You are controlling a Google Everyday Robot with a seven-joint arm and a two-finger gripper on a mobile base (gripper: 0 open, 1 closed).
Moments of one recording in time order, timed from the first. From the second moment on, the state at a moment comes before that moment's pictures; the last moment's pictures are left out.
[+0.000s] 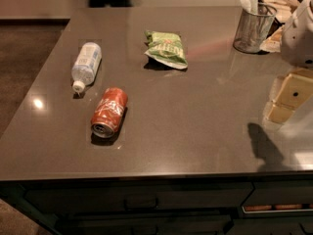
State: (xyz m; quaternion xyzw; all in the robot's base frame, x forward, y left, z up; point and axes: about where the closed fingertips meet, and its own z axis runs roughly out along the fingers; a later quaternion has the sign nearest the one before) arm 0.438 -0.217 0.976 -0.60 0.78 -0.03 0.16
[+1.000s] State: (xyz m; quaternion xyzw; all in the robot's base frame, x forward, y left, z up) arm 0.448 -0.147 0.970 -0.71 0.68 -0.03 0.15
